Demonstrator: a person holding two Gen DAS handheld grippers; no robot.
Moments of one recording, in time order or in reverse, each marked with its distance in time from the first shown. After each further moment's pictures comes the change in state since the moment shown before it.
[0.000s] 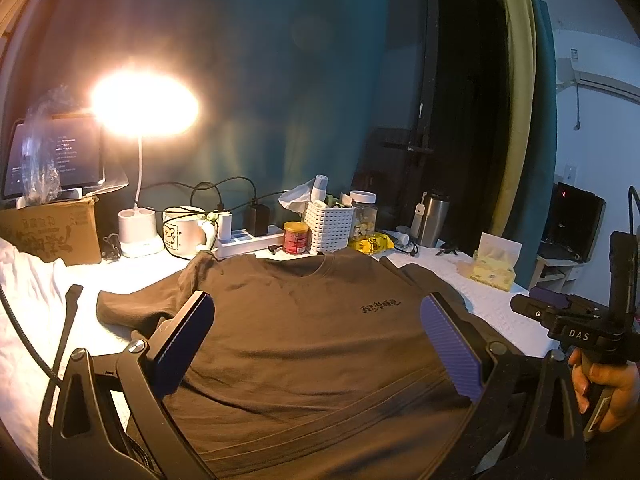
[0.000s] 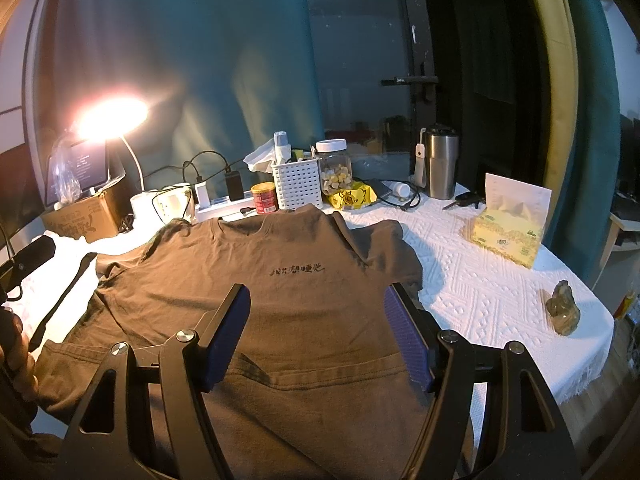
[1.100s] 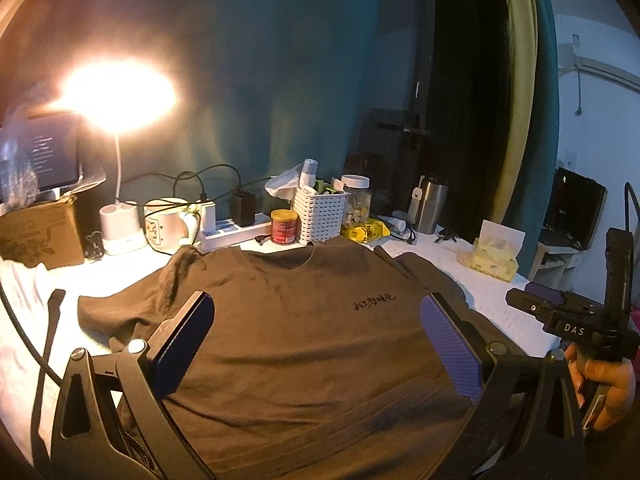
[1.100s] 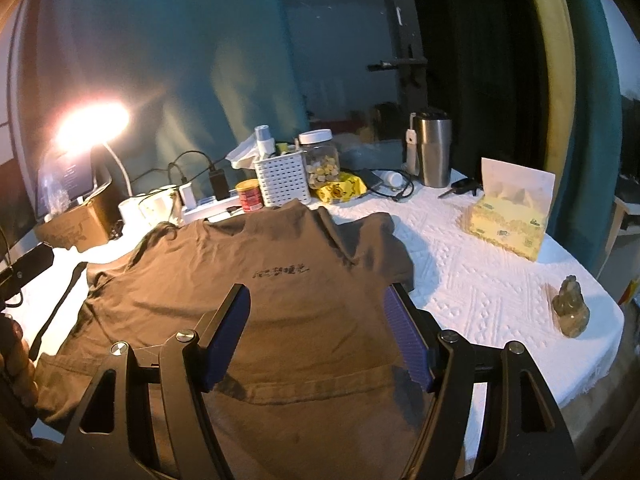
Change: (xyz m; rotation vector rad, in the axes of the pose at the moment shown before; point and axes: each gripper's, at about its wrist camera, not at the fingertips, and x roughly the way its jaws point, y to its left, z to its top) left arm 0.039 -0.014 0.013 0.021 0.079 -0.013; right arm 0.025 -0.029 0.009 0.053 0.042 -0.003
